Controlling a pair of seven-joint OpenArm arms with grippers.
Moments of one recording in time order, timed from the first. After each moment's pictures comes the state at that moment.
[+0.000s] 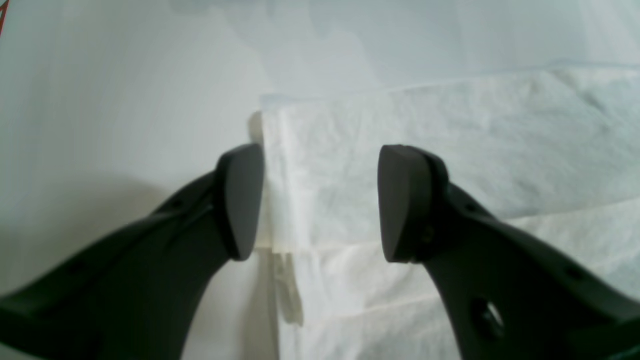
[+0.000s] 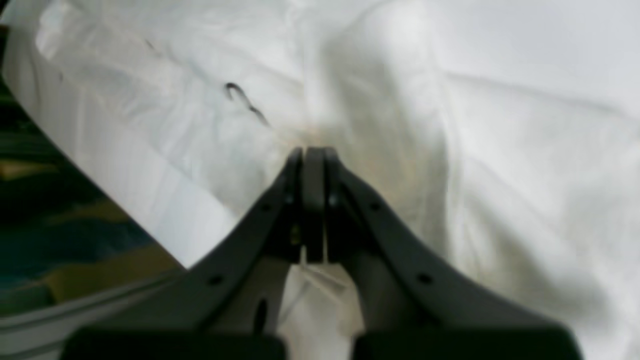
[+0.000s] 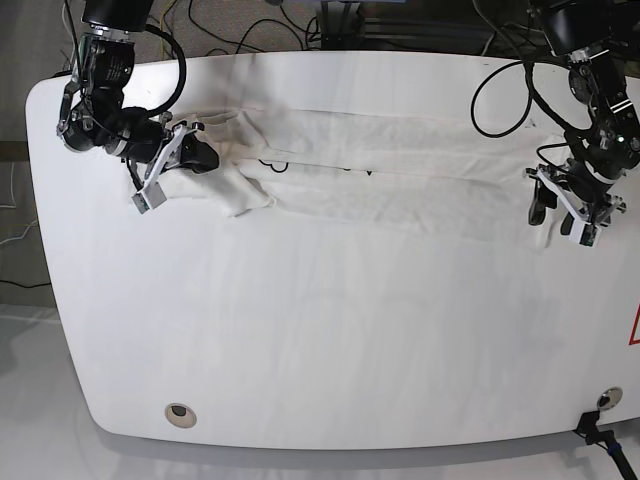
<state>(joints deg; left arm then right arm) 4.6 -17.8 -29.7 91.6 -16.4 -41.9 43.3 -9.3 15.4 21.6 93.8 57.2 36.7 -76.1</state>
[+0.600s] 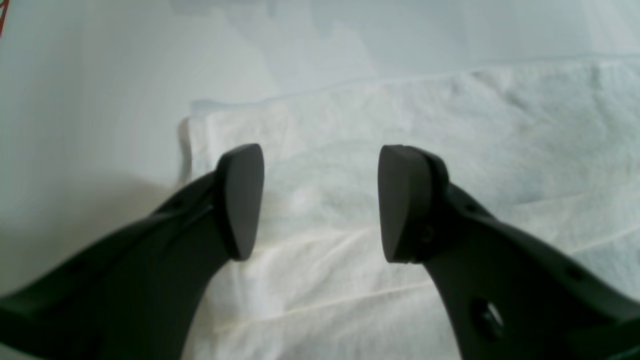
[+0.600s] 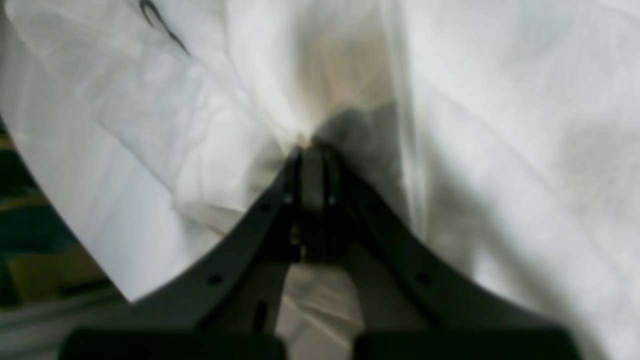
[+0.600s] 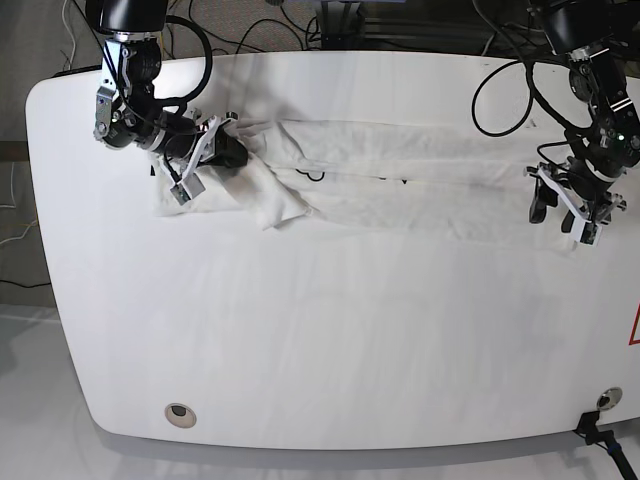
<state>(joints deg) 5.1 -17.8 -30.0 91.7 -16.4 -41.9 43.3 -9.5 13.7 12.2 83.5 40.9 41.0 -58.1</state>
